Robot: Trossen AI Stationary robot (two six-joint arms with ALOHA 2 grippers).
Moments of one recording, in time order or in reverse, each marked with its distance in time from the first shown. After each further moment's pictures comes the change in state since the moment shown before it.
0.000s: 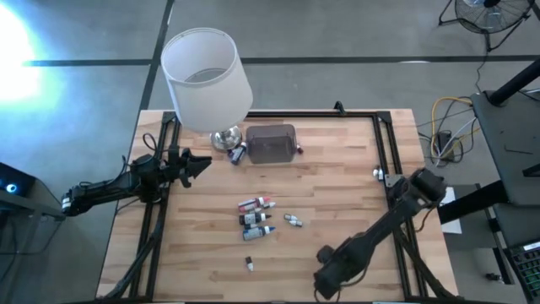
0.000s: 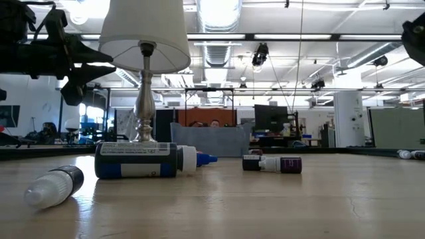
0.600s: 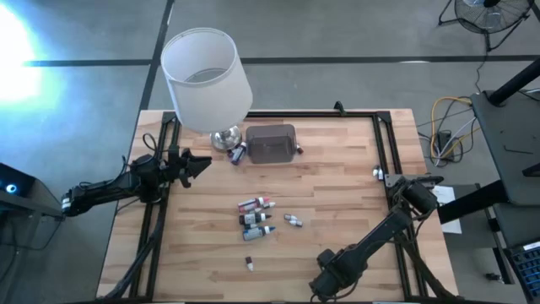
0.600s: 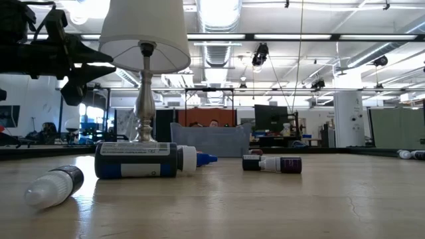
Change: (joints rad) left arm 0.000 0.000 0.000 0.000 0.000 0.000; right arm 0.035 0.146 0.109 -0.132 -0.011 0.103
